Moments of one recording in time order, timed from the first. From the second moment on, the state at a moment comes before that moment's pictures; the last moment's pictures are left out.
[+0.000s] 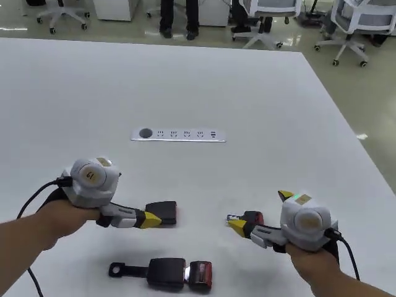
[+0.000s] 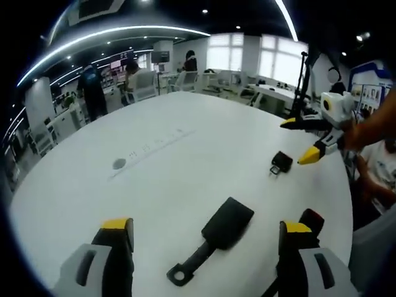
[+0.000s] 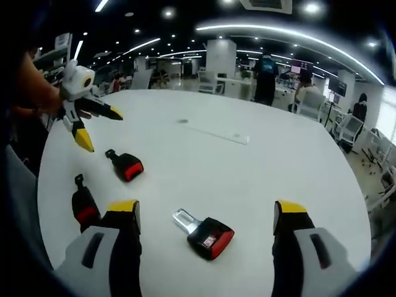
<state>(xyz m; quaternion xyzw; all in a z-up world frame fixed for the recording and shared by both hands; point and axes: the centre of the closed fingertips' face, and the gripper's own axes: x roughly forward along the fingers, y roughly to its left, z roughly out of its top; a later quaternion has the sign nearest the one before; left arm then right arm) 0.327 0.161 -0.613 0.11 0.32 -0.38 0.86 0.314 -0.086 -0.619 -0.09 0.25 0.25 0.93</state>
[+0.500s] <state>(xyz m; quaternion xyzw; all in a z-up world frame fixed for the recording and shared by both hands) 0.263 0.197 -0.584 0.05 0.30 -0.34 0.89 0.268 -0.069 -0.596 -0.08 0.22 0.23 0.94</state>
